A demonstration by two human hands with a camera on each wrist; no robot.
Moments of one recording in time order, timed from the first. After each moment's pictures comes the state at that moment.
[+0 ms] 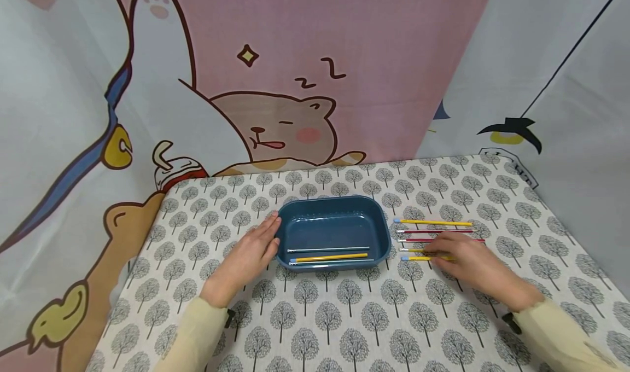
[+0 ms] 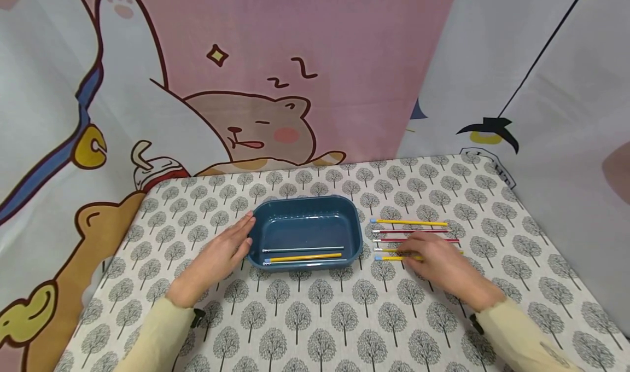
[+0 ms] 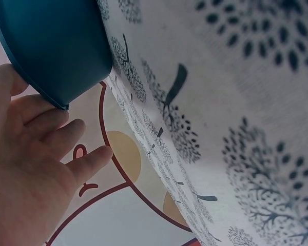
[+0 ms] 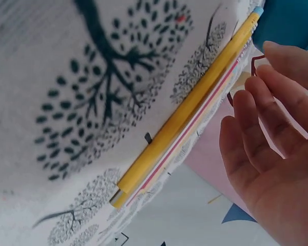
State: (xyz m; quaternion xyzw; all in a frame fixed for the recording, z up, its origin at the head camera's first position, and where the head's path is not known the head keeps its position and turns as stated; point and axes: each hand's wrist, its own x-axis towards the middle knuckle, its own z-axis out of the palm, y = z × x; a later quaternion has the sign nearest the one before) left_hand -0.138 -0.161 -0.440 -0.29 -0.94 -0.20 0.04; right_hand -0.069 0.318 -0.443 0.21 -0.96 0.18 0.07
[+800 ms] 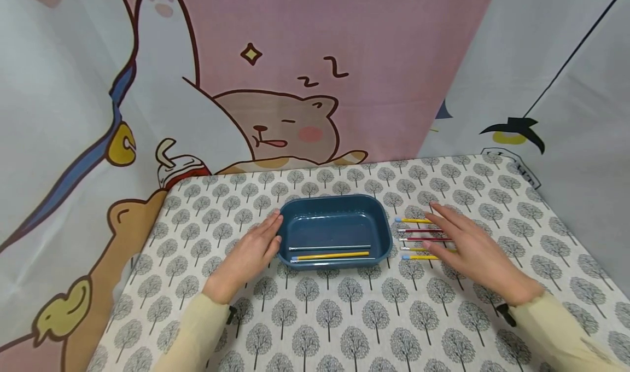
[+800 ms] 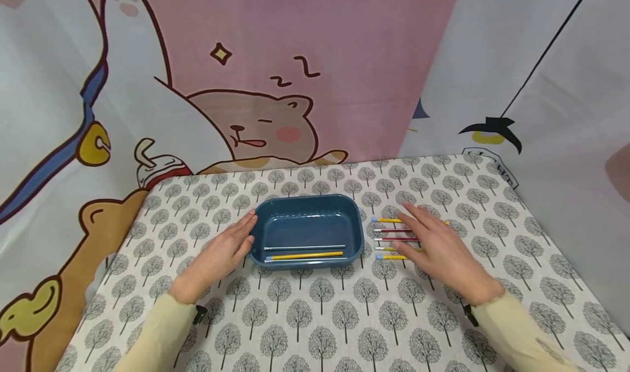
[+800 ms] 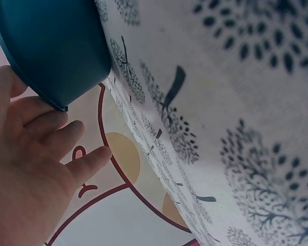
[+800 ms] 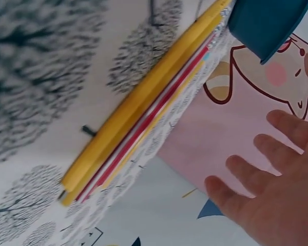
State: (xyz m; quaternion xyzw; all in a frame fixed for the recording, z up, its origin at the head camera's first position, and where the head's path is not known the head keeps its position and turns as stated) left_hand -0.138 -0.161 -0.441 -0.28 -0.94 -0.20 0.03; right_hand -0.074 0.309 -0.422 0.18 -0.96 0.19 0.10
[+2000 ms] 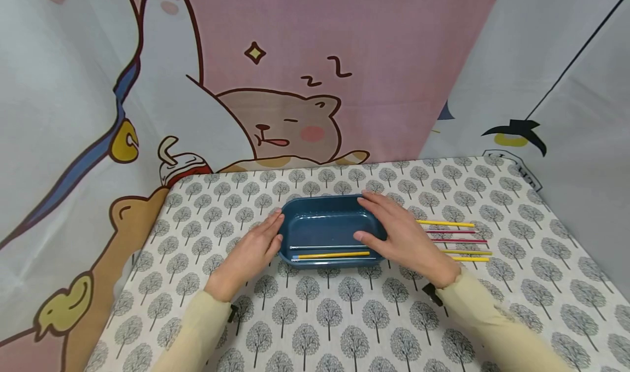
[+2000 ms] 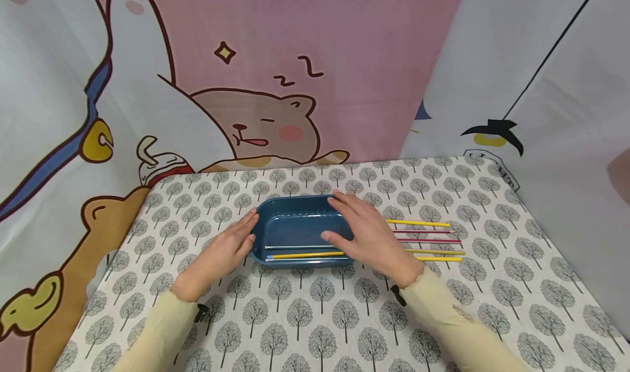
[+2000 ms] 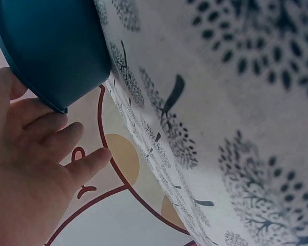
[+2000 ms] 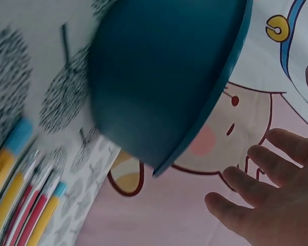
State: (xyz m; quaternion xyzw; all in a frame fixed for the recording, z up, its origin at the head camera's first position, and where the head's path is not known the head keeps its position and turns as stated) left_hand -0.137 -0.160 -0.442 -0.28 -0.94 -0.21 0.03; right_hand -0.109 0.193 -0.398 0.24 -0.93 0.26 0.10
